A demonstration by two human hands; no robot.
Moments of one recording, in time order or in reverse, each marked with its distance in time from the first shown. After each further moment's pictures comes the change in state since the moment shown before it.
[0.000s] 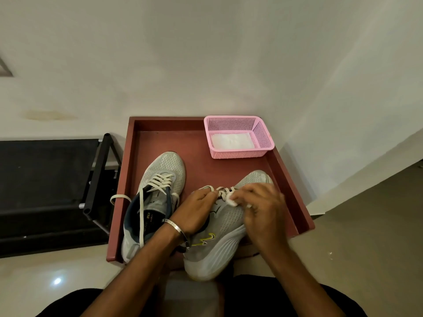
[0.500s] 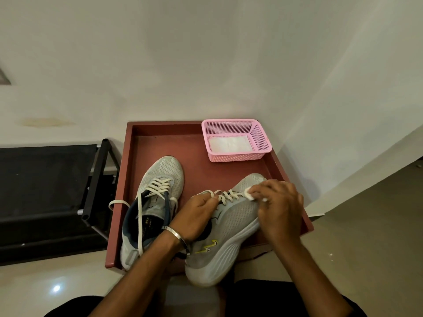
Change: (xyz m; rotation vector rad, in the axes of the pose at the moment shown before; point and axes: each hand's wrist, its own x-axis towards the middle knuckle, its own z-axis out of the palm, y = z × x) left_hand 0.002 -0.011 0.005 0.018 0.029 0.038; right_hand 0.007 0.026 -0.009 -0.145 0.026 0.238
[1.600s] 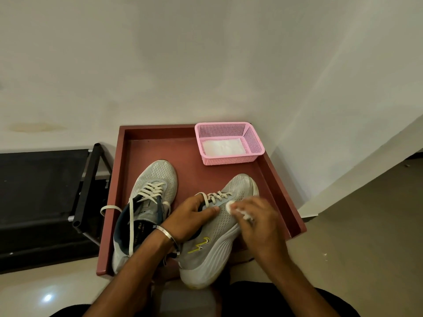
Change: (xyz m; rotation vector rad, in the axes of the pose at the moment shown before) left_hand 0.003 -0.007 -0.006 -0.193 -0.166 -0.048; right_hand -0.029 -0.013 0.003 0.301 -0.191 -0.011
